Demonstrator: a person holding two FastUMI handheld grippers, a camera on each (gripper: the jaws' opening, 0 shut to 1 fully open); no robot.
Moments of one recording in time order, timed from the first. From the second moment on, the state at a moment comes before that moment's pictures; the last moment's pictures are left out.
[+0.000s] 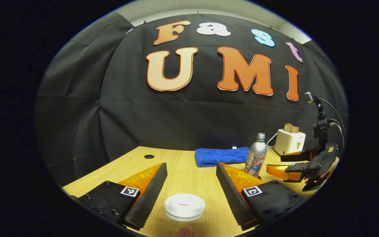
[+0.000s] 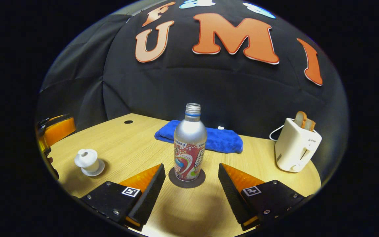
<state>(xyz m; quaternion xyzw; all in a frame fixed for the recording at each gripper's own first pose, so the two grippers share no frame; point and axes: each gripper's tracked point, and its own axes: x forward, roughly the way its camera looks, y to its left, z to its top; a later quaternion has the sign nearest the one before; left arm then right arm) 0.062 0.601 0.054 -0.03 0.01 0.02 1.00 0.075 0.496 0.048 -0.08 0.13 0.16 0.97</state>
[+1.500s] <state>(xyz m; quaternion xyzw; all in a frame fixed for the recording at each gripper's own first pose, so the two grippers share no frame) 0.023 0.586 0.133 -0.01 -0.04 0.04 1.00 -0.019 0.419 0.168 -0.05 -0.02 0.10 0.99</state>
